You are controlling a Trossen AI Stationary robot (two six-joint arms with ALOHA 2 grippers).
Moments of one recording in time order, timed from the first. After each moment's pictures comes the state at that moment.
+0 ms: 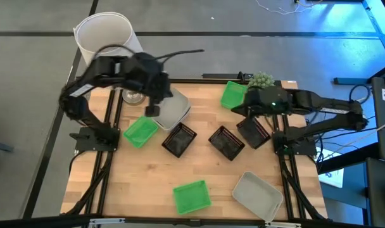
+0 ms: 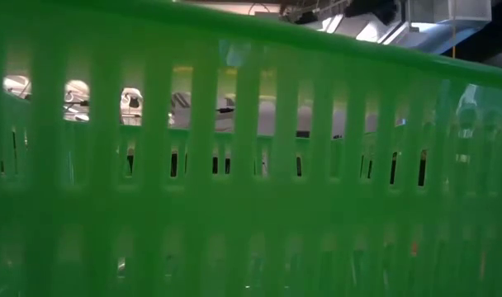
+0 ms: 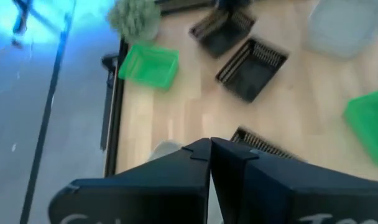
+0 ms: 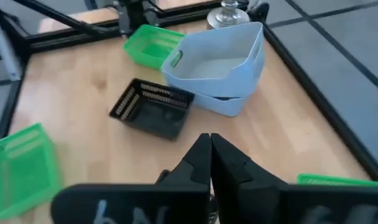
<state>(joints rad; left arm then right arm) 0.14 1.57 2.21 -1.35 -0.09 0.23 -0.04 1.07 1.21 -0.75 0.15 0.17</state>
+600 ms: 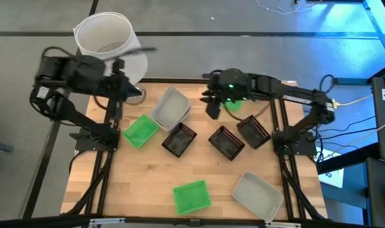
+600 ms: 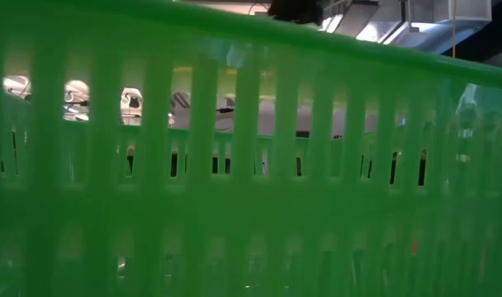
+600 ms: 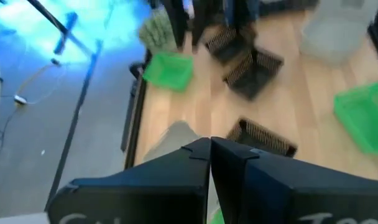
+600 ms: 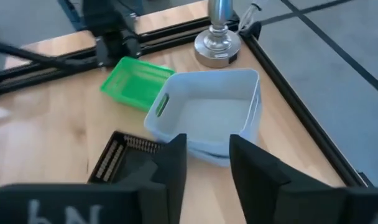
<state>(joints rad) -0.03 1.32 2.21 -1.48 -0.27 0.14 -0.16 1.57 1.68 -0.75 0.09 0.17</state>
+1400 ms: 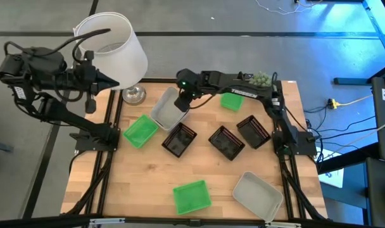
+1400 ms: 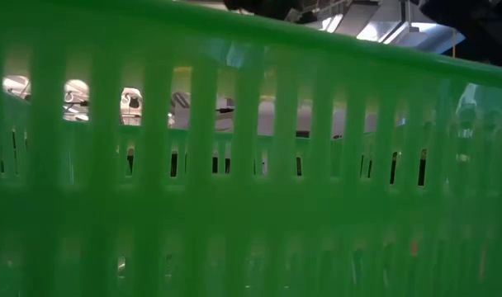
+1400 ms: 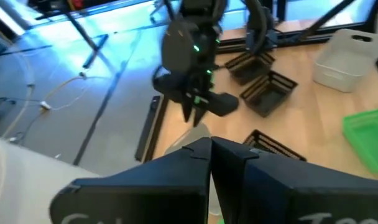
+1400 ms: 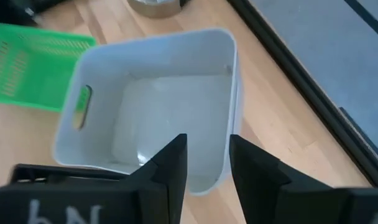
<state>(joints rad) -0.03 1.15 2.21 -1.51 -0.35 0.11 -0.25 2.16 2.21 -1.00 0.16 0.27</state>
